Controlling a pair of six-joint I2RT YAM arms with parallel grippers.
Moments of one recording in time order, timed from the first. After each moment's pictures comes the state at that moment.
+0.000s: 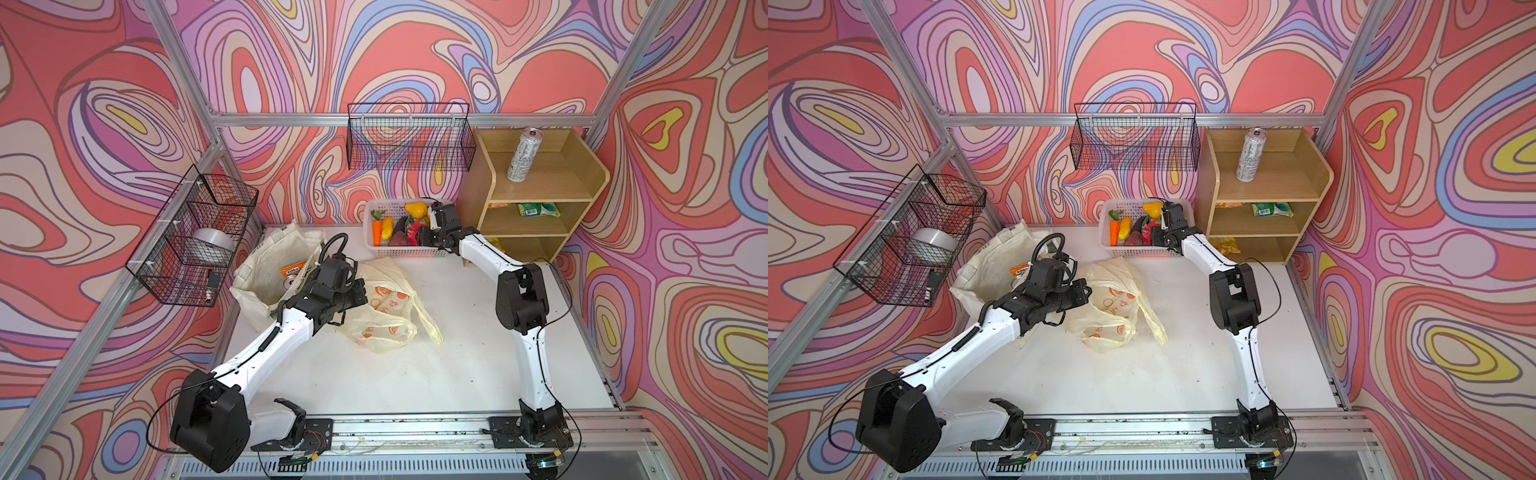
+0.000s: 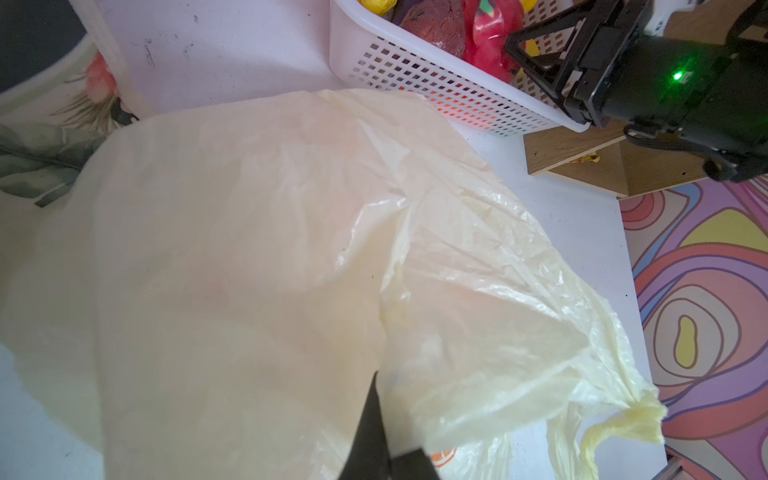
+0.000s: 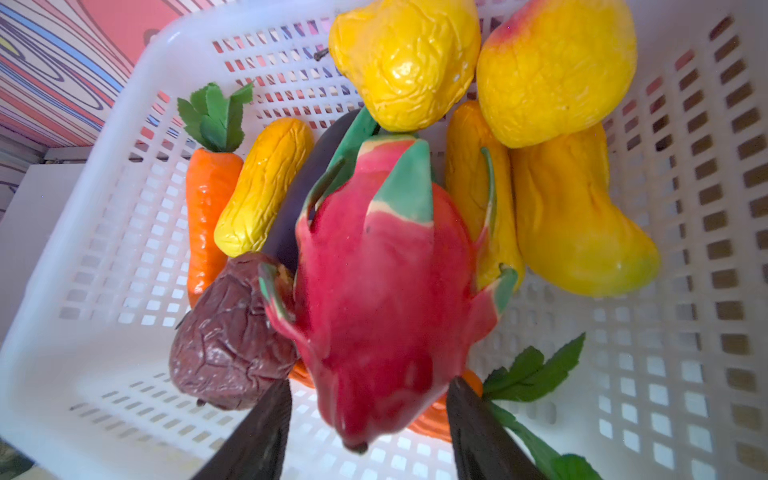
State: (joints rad) left arm -0.43 1.27 0.92 -0.38 0.10 -0.66; right arm 0.33 2.30 1.97 -0.39 -0.09 0.32
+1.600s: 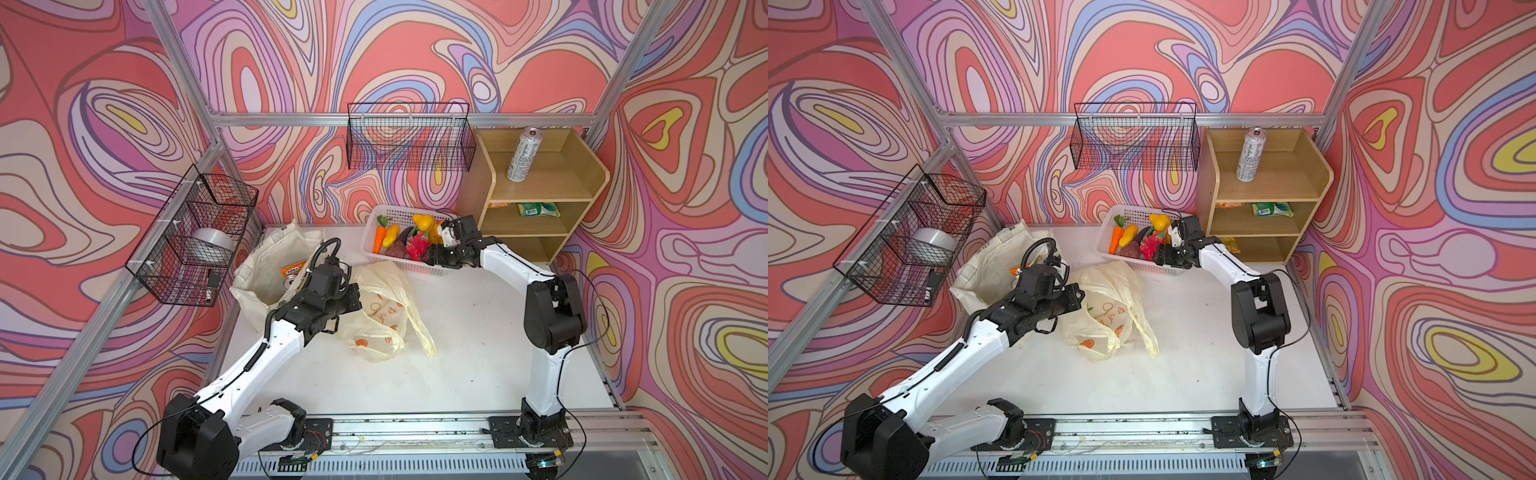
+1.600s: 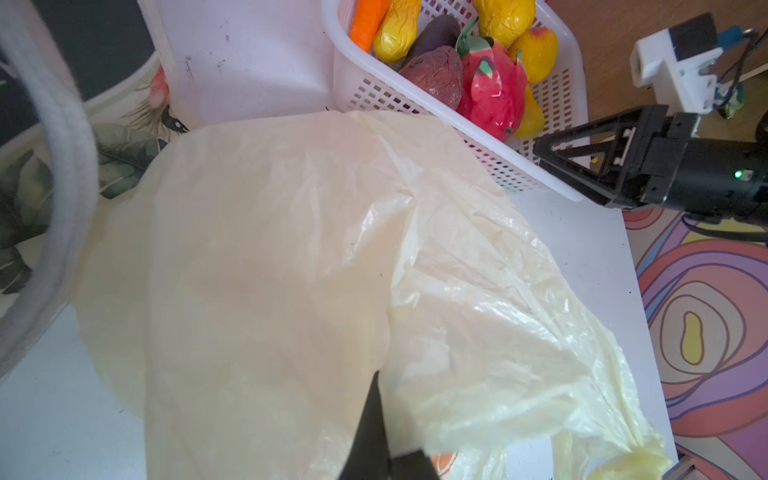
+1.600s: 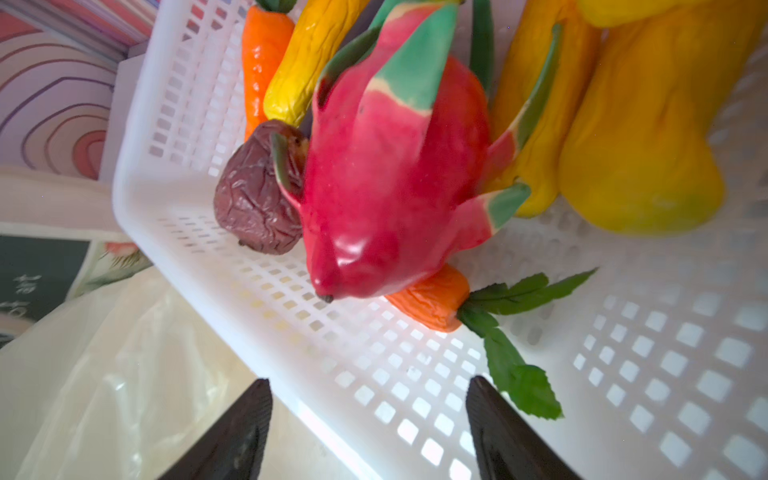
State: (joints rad) left arm -0.43 1.14 0.87 -0.44 0.06 -0.64; right arm 0.30 1.97 1.55 -0.48 -0.40 0.37
